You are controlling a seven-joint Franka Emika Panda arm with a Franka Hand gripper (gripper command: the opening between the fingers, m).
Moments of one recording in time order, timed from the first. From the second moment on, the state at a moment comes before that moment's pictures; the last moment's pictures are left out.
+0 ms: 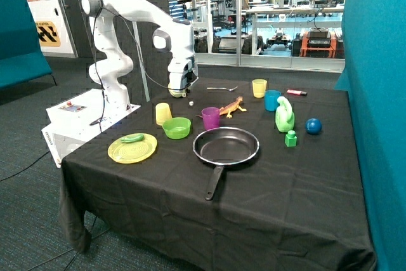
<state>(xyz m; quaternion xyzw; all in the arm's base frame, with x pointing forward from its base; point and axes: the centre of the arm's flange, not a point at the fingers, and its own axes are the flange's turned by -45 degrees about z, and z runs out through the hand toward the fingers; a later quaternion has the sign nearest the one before) 0.522 -0.104 0.411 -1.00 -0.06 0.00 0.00</state>
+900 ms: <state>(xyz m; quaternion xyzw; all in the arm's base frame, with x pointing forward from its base) 0.514 -0.023 0.398 -0.99 -0.12 0.00 0.00</state>
